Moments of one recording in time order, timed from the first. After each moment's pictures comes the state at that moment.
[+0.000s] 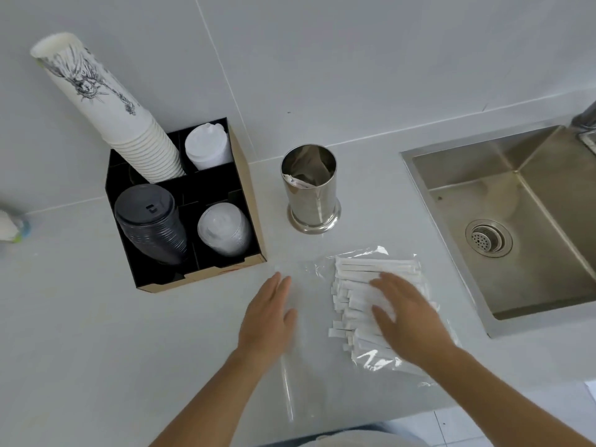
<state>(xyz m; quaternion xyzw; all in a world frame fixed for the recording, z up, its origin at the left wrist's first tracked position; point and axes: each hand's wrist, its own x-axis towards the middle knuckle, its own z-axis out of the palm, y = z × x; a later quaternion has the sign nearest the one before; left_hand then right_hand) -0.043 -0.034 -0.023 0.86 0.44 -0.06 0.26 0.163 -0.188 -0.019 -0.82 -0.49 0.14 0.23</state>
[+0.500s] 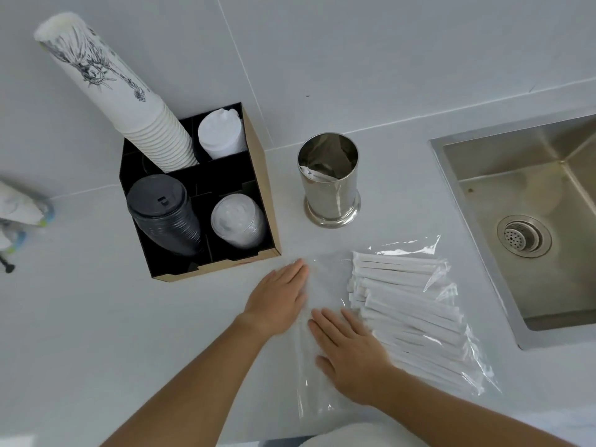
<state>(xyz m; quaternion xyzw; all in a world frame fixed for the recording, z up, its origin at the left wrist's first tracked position) -0.032 0.011 -0.032 0.91 0.32 -0.19 0.17 0.074 -0.162 -0.076 -0.68 -0.71 0.18 0.05</state>
